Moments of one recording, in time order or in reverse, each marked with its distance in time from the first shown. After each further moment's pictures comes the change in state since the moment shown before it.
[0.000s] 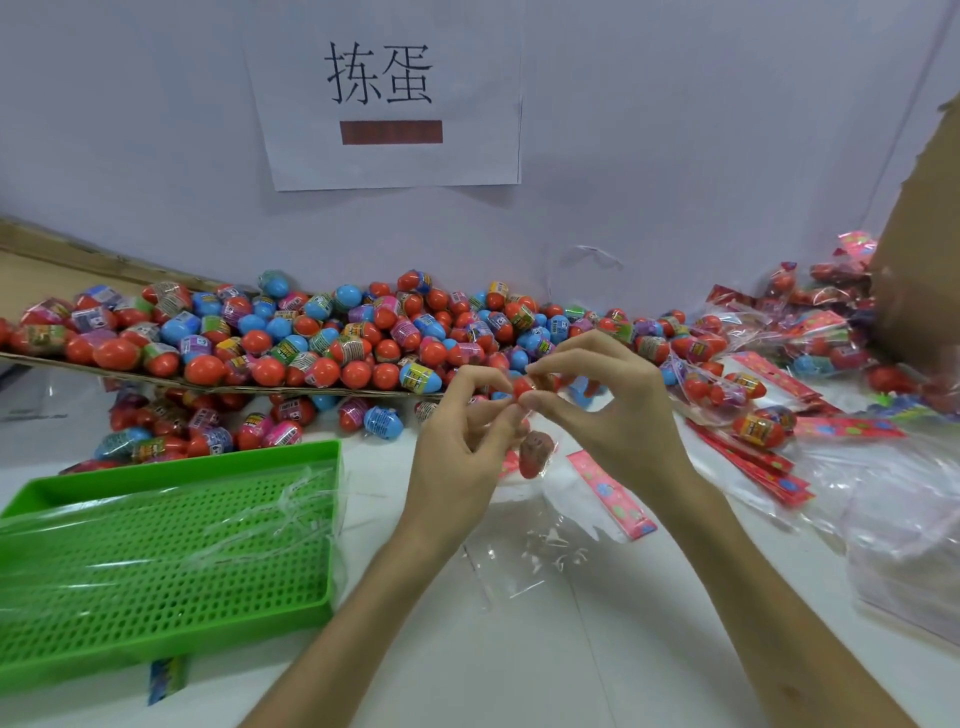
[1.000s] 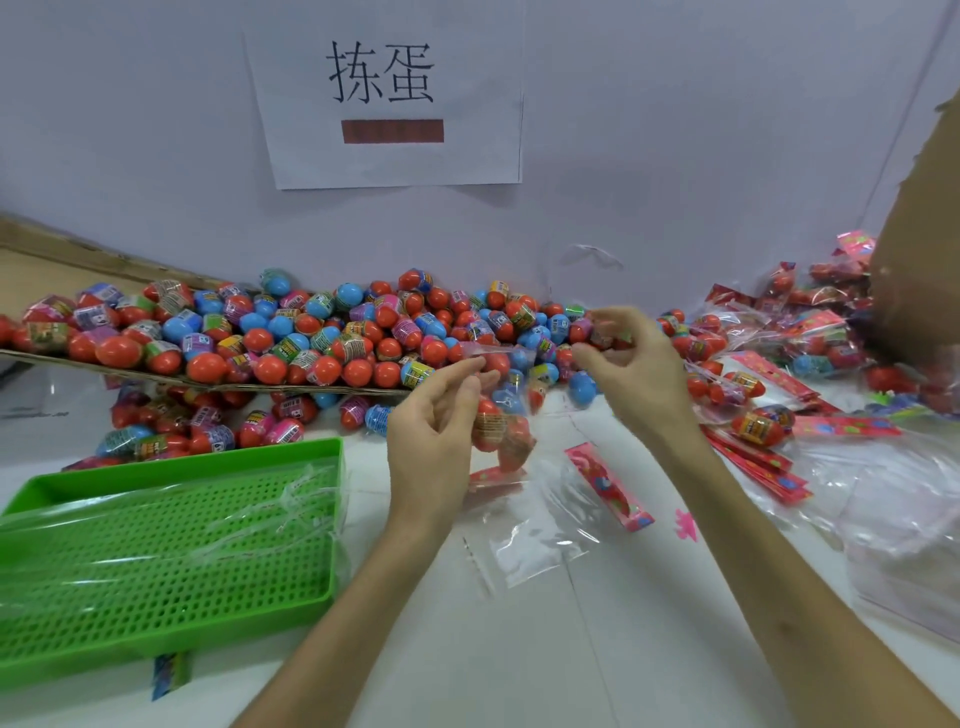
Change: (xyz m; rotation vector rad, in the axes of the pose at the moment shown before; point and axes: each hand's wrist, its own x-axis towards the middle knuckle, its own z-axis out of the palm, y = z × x) left_hand 0.005 0.004 -0.006 -0.060 0.304 -0.135; right_hand 0.023 0.030 -0.006 -0.048 0.106 0.520
